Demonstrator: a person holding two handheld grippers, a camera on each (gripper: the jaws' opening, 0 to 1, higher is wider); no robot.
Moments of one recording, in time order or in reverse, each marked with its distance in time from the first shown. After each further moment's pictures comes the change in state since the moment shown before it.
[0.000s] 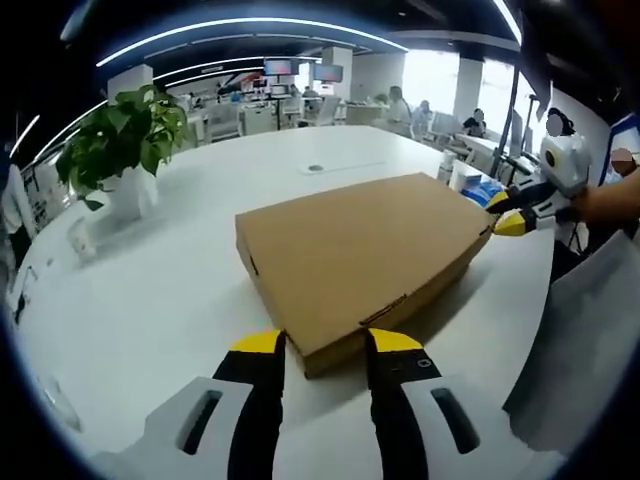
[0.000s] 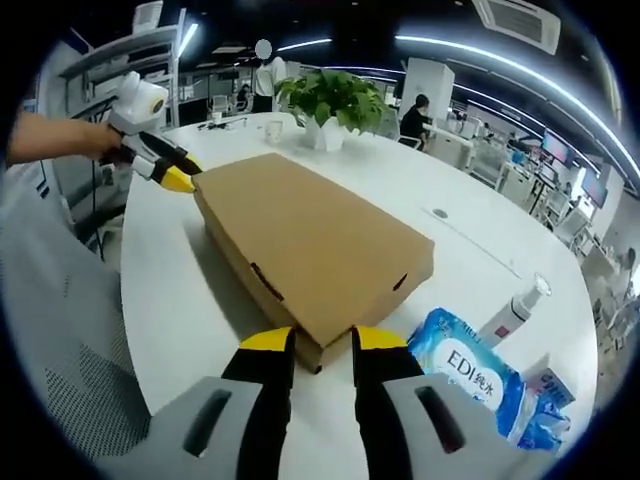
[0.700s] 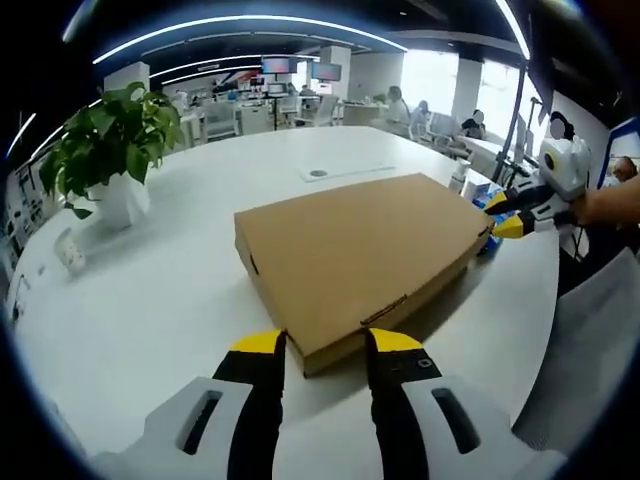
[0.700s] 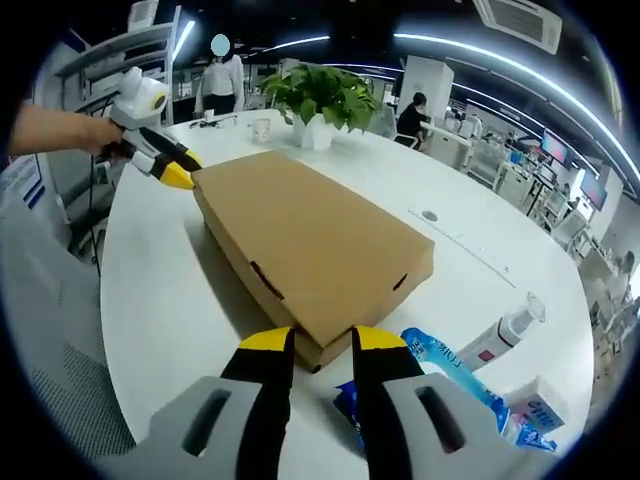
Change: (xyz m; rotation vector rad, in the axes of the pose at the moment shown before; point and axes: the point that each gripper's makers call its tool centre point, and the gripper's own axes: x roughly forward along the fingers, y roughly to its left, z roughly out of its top) left arm 0.028 0.012 0.023 -0.018 0.009 -0.019; right arm 0.015 -0.032 0.007 -0.001 0.008 -0.013
